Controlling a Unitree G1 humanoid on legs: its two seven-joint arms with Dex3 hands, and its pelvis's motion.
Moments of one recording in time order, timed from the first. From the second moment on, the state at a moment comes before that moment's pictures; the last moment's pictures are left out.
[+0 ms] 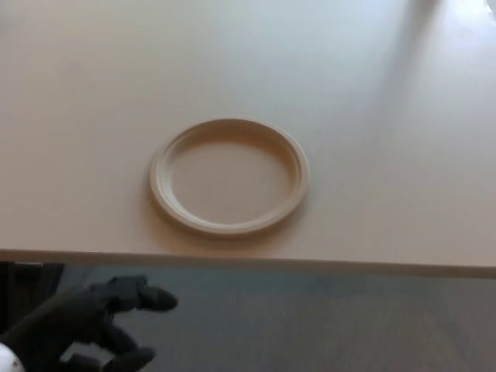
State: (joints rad) left_arm 0.30 0.41 0.15 -0.35 0.38 0.05 -0.69; right_arm -0.23 -0.48 0.15 1.29 -0.27 -0.19 0.34
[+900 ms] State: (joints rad) left_arm 0.21 0.45 0.13 0.64 0.37 -0.17 -0.39; right_arm -0.16 -0.48 0.18 1.29 -0.29 -0.21 0.29
